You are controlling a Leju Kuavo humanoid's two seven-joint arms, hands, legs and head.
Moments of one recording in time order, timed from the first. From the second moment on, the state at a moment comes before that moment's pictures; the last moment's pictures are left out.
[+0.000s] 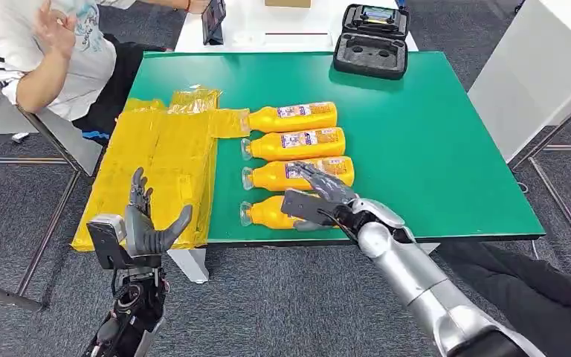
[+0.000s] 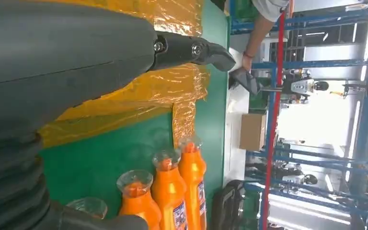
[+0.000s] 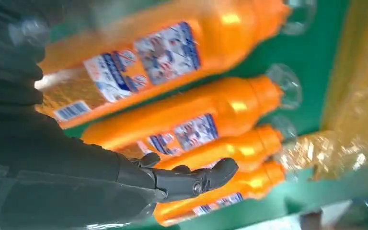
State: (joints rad) left arm -0.21 -0.10 -0.23 -1.17 -0.04 0.43 -0.56; right arm -0.57 -0.12 0.59 -1.04 0.41 0.21 -0.12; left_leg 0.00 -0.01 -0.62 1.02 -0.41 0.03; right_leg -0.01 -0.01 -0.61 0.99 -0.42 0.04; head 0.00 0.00
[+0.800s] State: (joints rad) left arm -0.16 -0.09 -0.20 -1.20 0.00 0.47 -0.55; right arm -0.60 -0.21 0.71 -1.04 0.46 0.25 -0.10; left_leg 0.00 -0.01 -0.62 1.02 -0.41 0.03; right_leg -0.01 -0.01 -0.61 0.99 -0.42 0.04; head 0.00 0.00
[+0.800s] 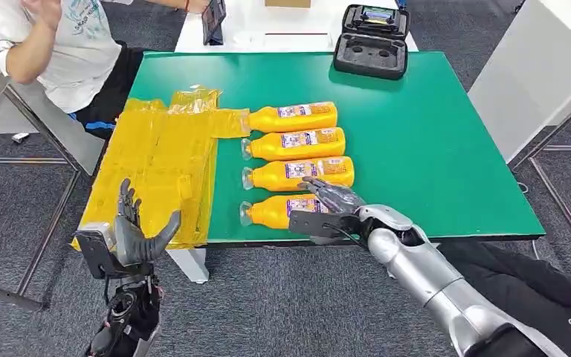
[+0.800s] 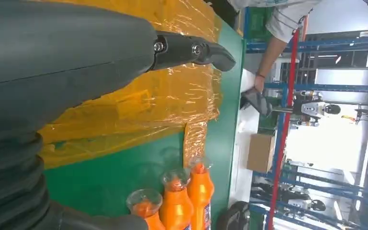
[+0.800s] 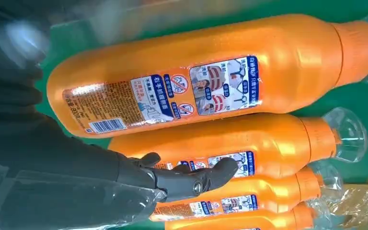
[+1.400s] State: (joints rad) left arm -0.13 -0.09 -0.20 -1.22 0.00 0.46 -0.55; right arm -0.59 -0.21 0.72 -0.99 0.49 0.21 -0.09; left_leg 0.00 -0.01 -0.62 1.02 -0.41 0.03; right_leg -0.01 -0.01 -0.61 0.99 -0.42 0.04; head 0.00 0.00
